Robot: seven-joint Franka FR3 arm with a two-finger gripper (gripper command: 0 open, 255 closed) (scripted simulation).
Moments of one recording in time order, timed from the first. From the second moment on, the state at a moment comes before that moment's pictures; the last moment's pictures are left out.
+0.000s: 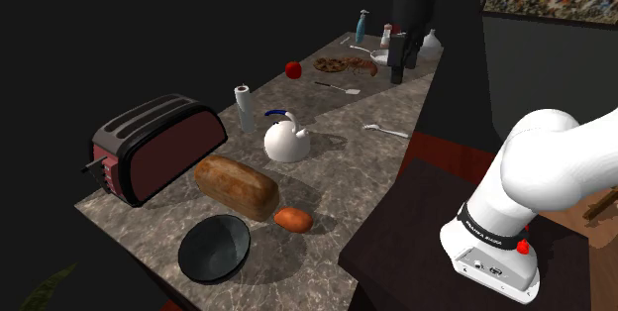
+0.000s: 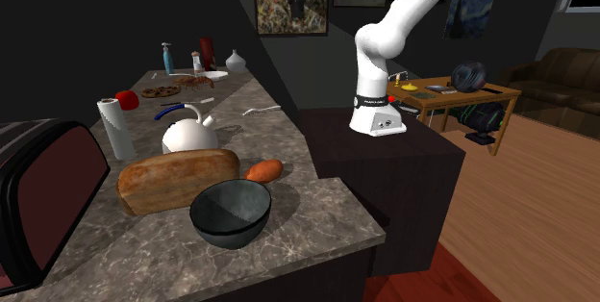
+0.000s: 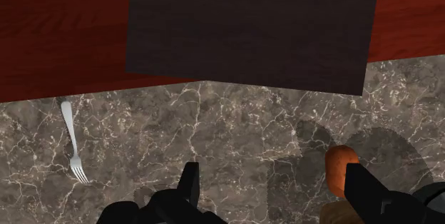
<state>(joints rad) 0.01 -0.76 0.05 -2.38 0.00 1.51 -0.06</state>
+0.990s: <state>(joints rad) 0.09 -0.66 0.22 -2.70 0.11 2.02 0.07</state>
